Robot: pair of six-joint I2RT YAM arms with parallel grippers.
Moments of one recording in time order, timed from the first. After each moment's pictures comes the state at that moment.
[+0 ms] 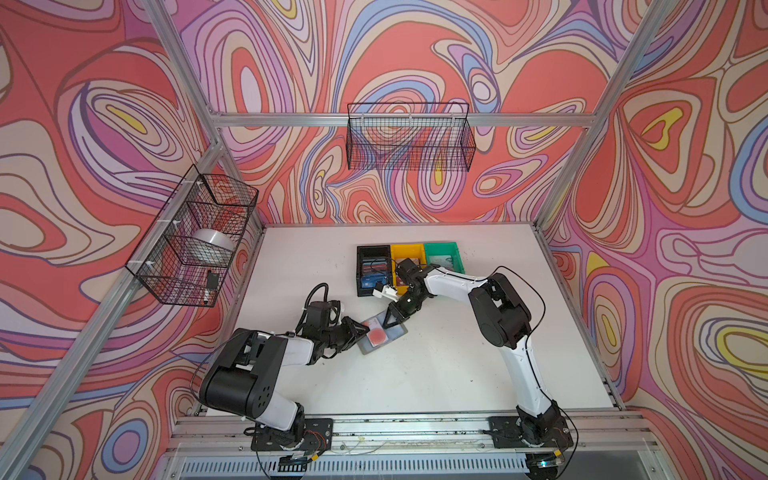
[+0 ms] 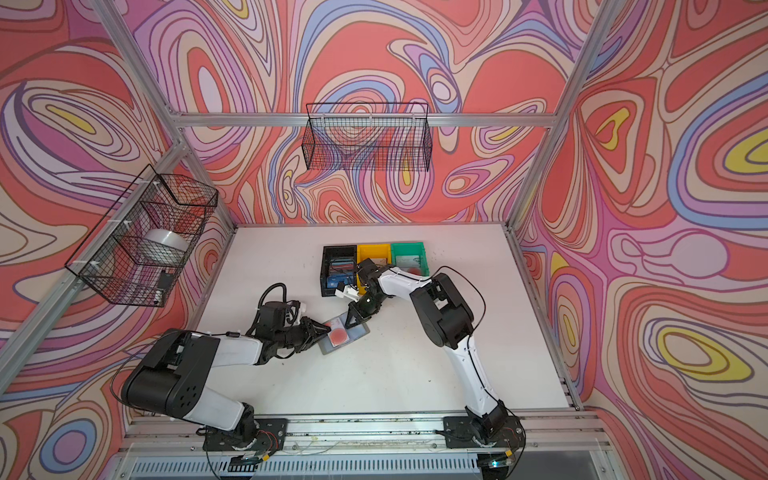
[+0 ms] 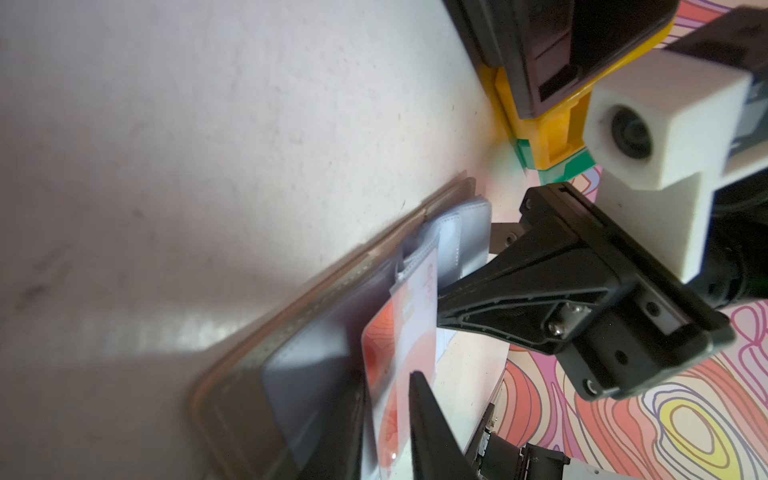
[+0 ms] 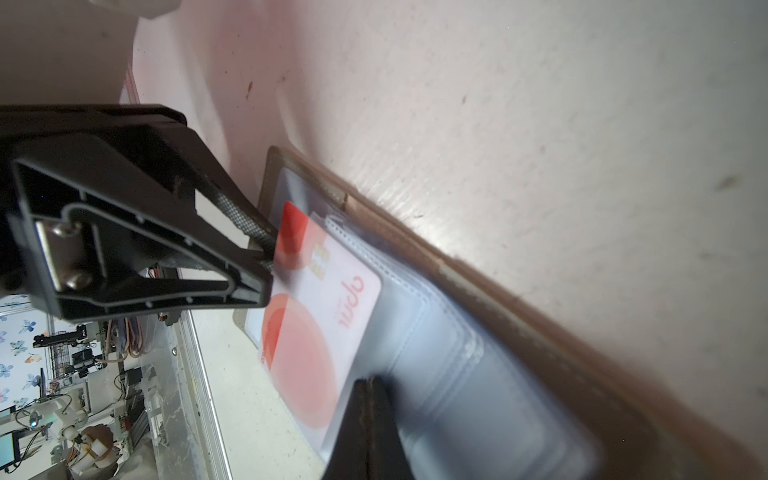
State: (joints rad) left arm -0.24 1.53 0.36 0.39 0.66 -0.97; right arm 0.62 2.29 1.65 -0.76 -0.78 -0.12
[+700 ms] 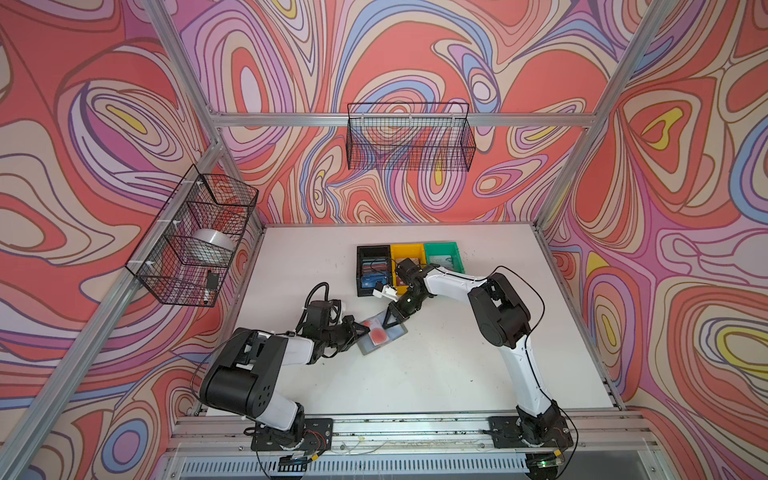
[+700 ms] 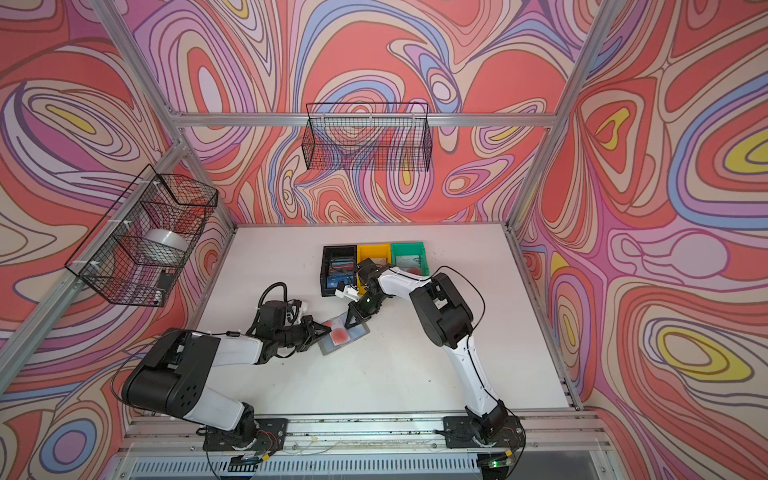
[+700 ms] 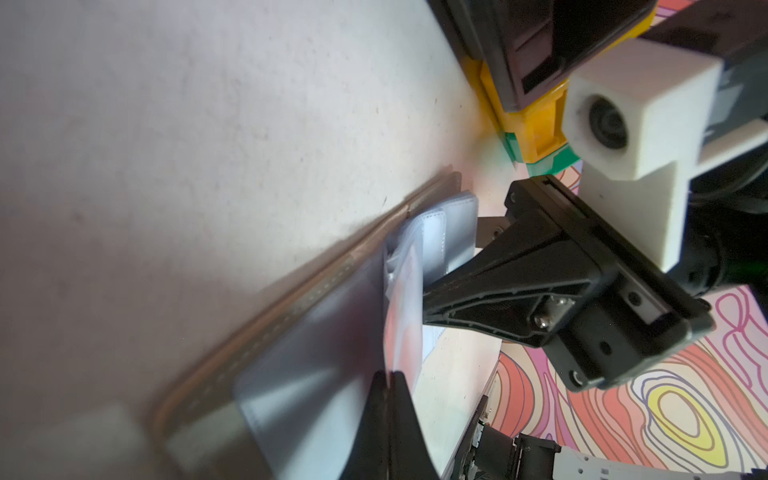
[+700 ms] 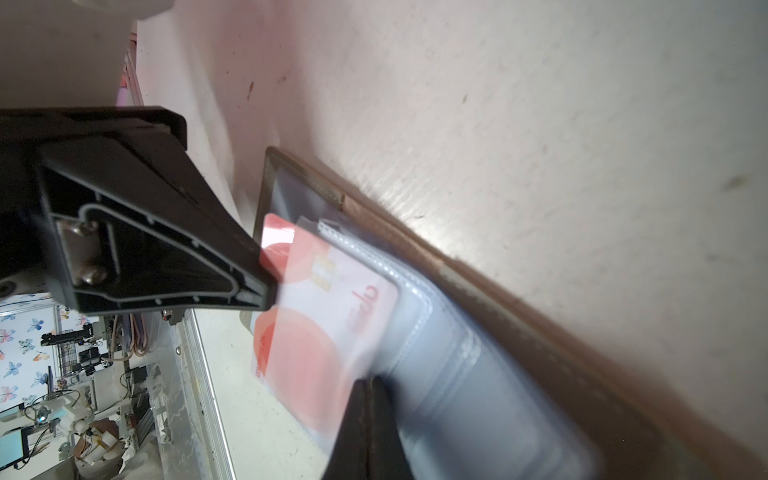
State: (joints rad) left arm -0.23 1.51 0.37 0.37 0.69 -0.95; right arm 0.62 2.30 1.66 -0.77 -0.80 -0.12
